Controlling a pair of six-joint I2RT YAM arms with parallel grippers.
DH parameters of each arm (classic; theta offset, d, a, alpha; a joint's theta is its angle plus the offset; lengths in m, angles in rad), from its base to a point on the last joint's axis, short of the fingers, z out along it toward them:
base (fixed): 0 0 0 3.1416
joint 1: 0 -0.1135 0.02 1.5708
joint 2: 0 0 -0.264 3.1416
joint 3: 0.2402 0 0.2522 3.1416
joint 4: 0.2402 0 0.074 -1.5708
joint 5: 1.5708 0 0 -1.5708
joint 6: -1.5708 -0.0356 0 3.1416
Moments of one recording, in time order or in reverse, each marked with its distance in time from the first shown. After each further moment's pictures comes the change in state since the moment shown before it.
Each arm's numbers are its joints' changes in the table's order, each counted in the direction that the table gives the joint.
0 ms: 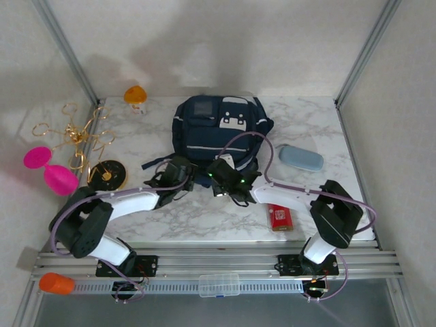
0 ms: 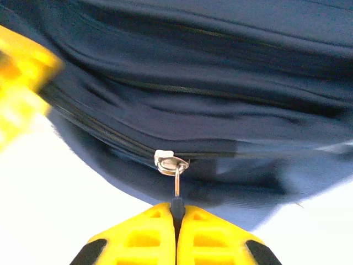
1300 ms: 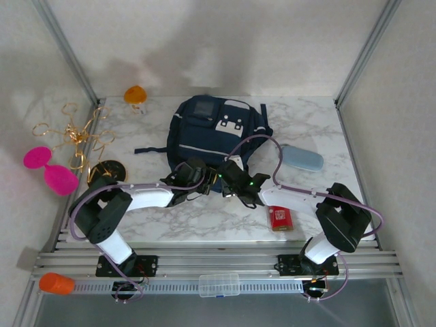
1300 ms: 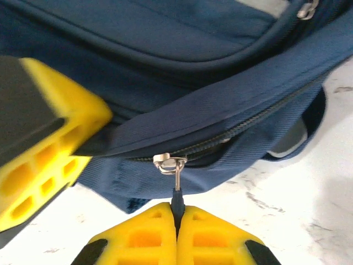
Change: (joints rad) left arm 0.143 0.171 0.100 -0.076 0.148 0.072; right arm 0.048 -0.040 -0.091 -0.060 0.025 0.042
